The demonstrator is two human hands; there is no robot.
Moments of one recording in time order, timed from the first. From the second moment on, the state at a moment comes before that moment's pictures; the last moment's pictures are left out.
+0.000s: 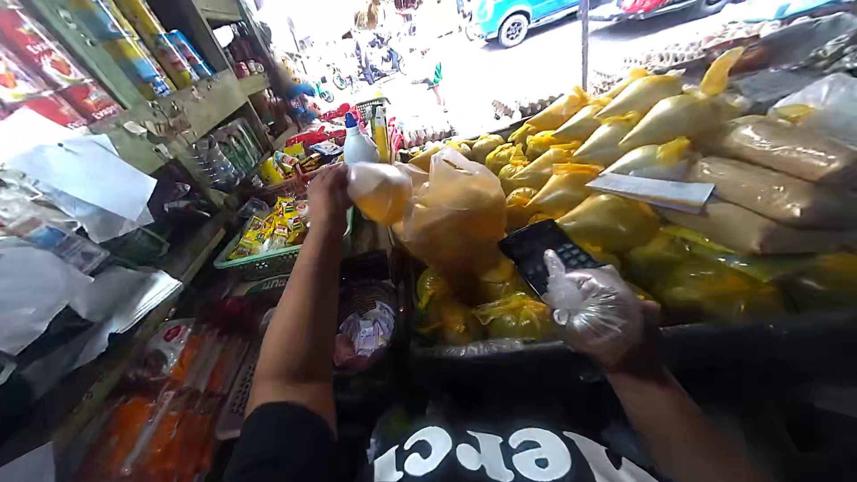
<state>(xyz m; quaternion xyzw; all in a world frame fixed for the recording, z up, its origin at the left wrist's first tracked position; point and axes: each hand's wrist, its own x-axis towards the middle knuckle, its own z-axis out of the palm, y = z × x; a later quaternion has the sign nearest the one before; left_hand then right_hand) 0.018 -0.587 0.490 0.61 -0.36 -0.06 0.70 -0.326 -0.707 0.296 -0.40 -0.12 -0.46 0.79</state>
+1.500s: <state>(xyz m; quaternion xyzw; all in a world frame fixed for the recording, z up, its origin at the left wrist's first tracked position) -0.005 -0.673 0.380 0.62 -0.74 -0.08 0.24 -0.048 -0.802 0.423 -0.92 0.21 -0.27 0.17</state>
